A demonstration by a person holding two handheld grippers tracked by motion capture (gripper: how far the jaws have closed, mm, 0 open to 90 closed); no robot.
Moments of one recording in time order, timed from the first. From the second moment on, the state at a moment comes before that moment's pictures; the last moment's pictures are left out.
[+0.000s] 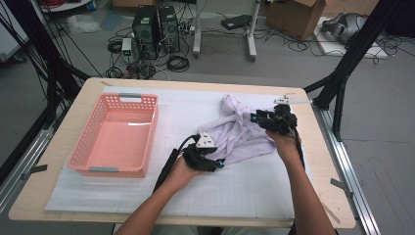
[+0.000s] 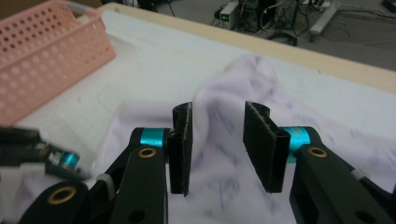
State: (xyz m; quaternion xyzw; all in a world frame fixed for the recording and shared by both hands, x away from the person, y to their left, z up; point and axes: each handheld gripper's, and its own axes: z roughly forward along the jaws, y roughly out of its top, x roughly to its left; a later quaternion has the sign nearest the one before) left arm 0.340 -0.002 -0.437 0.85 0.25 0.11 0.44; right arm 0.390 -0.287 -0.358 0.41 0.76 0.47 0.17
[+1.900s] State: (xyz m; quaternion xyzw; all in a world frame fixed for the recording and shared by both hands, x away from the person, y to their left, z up) left arm 0.347 0.051 -0.390 0.74 0.34 0.13 0.57; right arm 0.345 -0.259 -0.427 0.40 0.79 0.43 0.17
